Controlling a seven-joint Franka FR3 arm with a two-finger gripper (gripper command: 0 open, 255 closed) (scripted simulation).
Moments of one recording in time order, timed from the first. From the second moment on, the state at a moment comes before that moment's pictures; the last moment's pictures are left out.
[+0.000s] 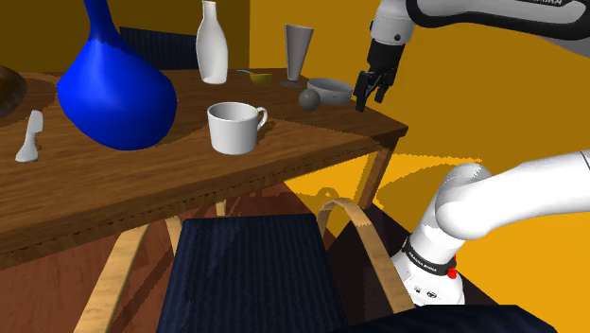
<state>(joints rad) -0.02 -0.81 0.02 -2.32 -0.11 1.54 0.15</state>
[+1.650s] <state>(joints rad) -0.07 -0.13 0.04 -1.81 -0.02 1.53 0.36</state>
